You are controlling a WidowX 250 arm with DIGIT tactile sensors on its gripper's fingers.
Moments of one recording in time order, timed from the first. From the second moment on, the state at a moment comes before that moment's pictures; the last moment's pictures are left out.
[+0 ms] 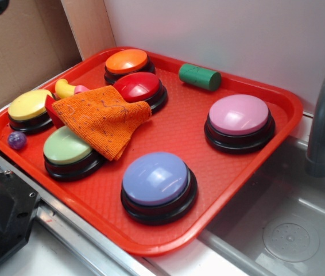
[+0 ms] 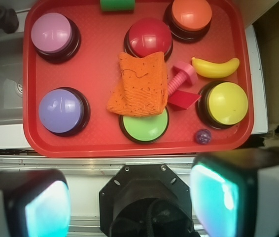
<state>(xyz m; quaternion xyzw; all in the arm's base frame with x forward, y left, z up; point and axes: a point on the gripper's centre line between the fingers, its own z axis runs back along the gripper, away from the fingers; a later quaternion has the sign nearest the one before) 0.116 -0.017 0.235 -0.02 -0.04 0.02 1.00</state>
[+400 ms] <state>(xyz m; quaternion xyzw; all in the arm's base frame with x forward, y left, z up) 0.113 -0.017 0.229 -0.01 -0.04 0.02 1.00</state>
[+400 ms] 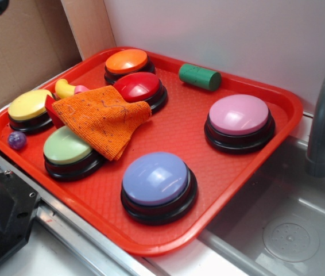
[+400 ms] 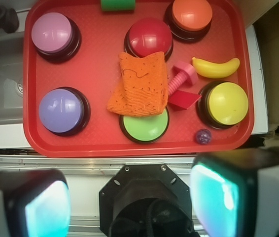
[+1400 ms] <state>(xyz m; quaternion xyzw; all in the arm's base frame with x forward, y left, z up) 0.133 0.022 0.117 -0.02 -0.08 0.14 0.99</state>
